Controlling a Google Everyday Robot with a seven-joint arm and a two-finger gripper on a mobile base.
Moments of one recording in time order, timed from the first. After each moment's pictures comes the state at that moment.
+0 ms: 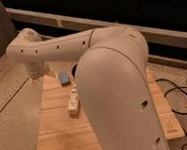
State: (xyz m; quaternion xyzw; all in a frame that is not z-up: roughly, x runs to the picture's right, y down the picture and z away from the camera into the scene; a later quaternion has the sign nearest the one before) arm -0.253 -0.002 0.729 -0.24 0.06 0.50 0.83
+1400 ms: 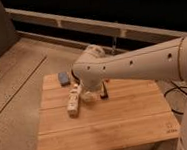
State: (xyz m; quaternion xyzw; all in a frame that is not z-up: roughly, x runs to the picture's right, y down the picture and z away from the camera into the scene) arm 0.015 0.059 0.704 -0.15 0.19 0.74 0.63
